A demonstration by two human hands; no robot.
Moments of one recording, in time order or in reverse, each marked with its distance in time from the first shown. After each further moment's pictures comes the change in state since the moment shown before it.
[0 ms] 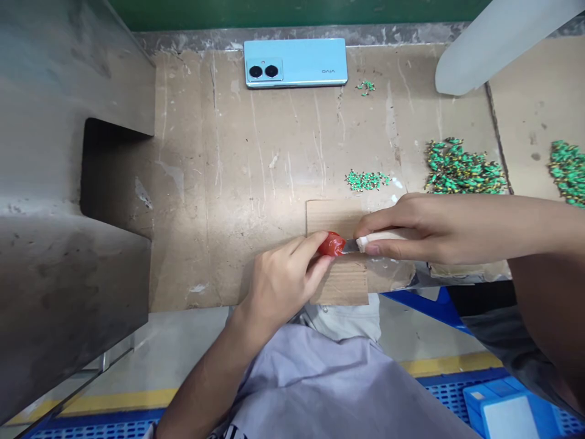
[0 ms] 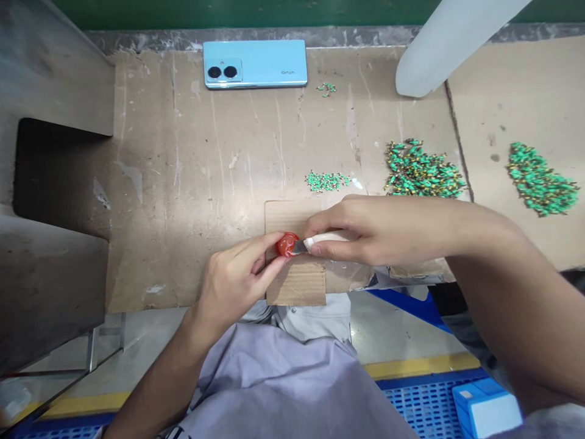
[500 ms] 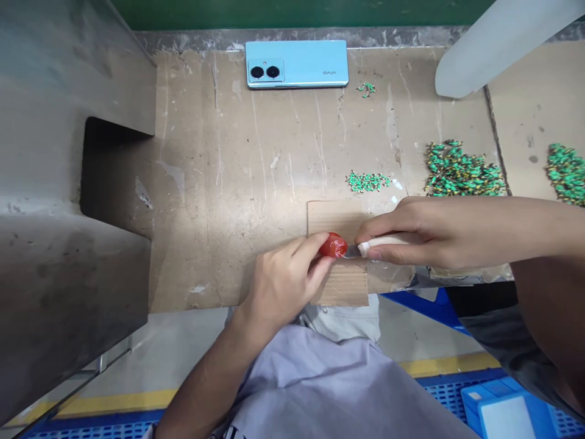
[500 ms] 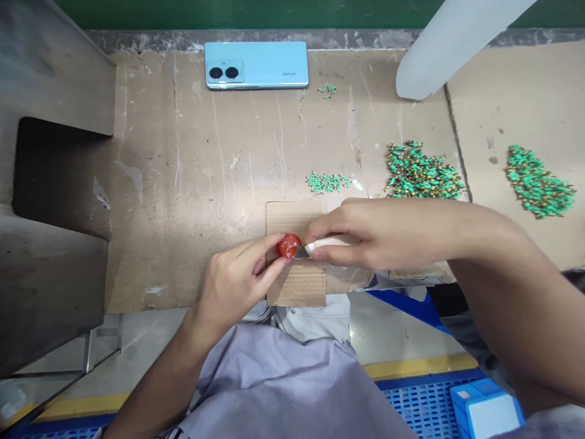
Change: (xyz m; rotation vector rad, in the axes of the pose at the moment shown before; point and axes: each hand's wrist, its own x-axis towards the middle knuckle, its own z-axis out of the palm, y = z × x) left_hand 0.000 -0.001 0.002 -0.009 0.015 0.005; right_hand 0.001 -0.004 0.000 -0.045 -0.043 0.014
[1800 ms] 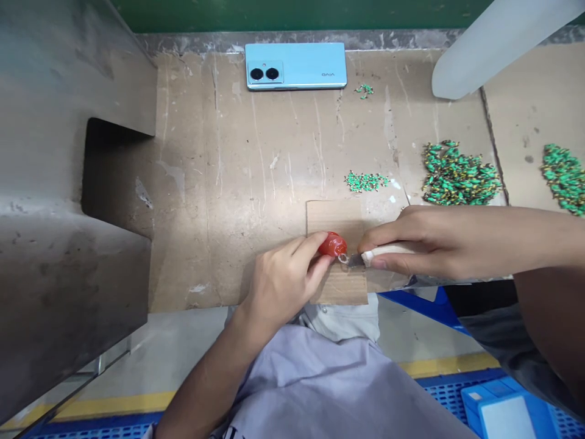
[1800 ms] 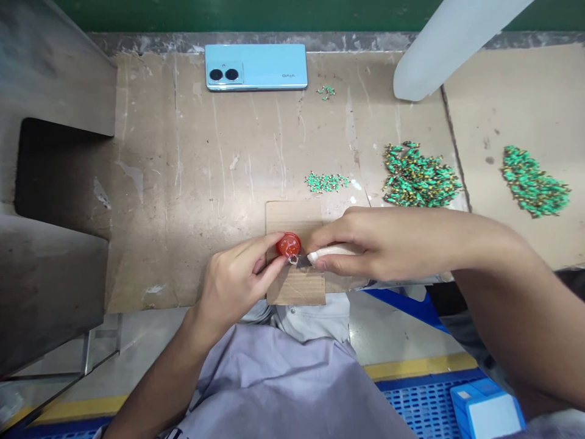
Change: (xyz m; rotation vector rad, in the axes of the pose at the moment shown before) left_hand -0.002 0.000 0.001 0.027 0.004 0.002; right_hand -0.006 -0.005 0.009 0.009 -0.018 0.040
